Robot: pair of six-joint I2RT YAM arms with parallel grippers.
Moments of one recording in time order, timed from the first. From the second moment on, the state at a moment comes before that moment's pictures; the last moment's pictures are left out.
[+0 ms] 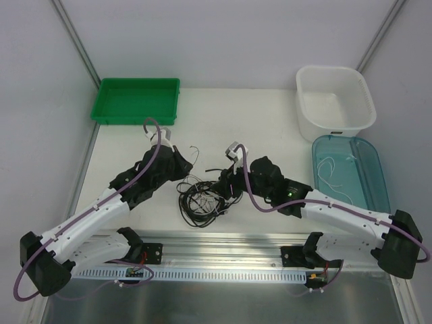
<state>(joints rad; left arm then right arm) -0.71 0.95 0.78 -0.41 -0.23 -0.81 1.01 1.11 0.77 -0.03 -0.05 0.28</state>
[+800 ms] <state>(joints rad) -0.71 0.92 0.84 -0.47 -0.19 -0.90 1.03 1.60 0.88 0.33 -0.16 0.27</state>
